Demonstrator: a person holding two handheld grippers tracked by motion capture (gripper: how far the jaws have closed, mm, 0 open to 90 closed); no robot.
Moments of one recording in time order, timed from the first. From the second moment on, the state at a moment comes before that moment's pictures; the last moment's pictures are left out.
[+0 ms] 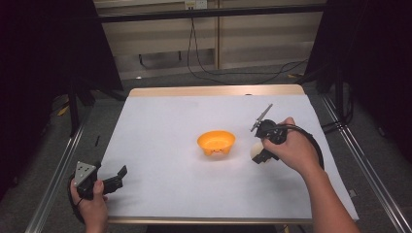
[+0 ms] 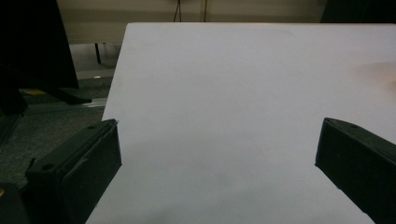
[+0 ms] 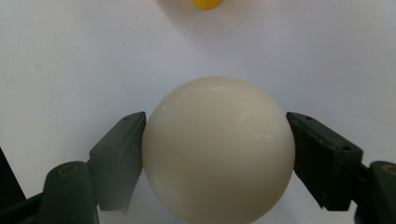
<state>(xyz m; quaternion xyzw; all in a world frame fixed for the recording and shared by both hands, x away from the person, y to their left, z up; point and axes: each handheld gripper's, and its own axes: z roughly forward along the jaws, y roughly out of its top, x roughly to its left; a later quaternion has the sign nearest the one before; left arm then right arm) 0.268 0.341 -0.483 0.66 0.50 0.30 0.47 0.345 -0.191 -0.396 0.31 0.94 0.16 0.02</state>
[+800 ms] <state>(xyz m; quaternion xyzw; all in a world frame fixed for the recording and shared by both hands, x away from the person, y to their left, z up) 0.267 0.342 -0.483 0.66 0.50 0.30 0.47 0.375 -0.155 -0.373 0.28 0.95 0.15 0.01</state>
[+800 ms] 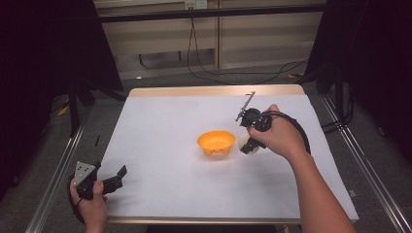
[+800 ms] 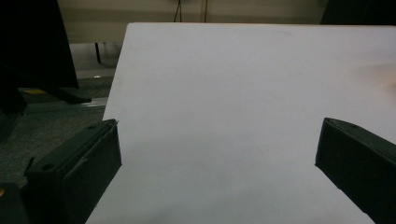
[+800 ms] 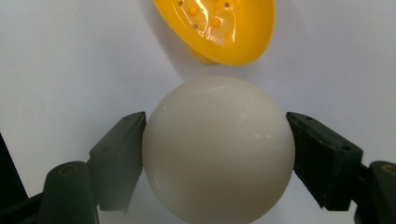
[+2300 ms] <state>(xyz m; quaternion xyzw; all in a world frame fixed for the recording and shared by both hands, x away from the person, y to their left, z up) 0.267 0.343 -0.483 0.66 0.50 0.30 0.47 0.415 -0.083 -0.374 0.22 0.96 0.15 0.02</state>
